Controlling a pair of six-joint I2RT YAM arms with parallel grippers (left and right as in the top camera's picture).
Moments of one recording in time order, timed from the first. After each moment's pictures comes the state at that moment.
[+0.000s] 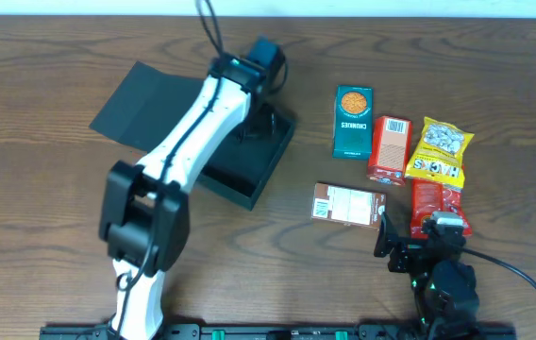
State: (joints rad) left arm -0.48 2.06 1.87 -1.22 -0.13 -0.59; right arm 0.22 0.01 0.16 -0.56 0.18 0.25
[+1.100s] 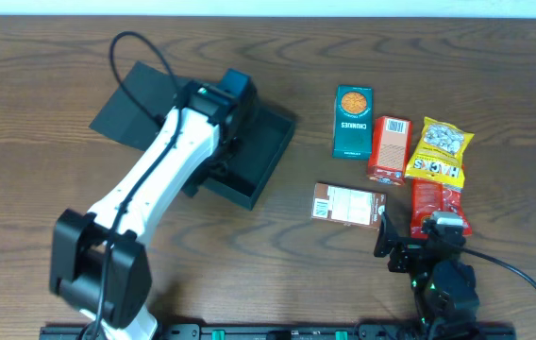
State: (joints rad) left arm -0.45 1.78 1.51 -1.33 -0.21 -1.30; right arm 0.22 0.01 0.16 -0.56 0.18 0.25
